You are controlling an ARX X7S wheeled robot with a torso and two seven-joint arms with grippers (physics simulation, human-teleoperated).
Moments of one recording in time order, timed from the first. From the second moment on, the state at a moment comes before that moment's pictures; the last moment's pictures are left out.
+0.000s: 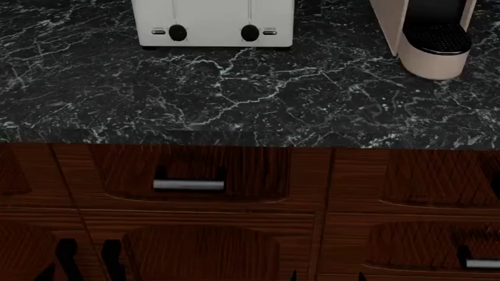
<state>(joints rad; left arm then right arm) 0.00 0.00 0.00 0.00 0.00 0.00 0.00 0.00 0.00 0.00 0.00 0.00 0.00 0.00</state>
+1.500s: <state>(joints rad) -0.01 -0.11 0.13 0.00 -0.10 0.00 -0.13 0.00 0.11 -0.12 0.00 0.13 -0.02 0.12</state>
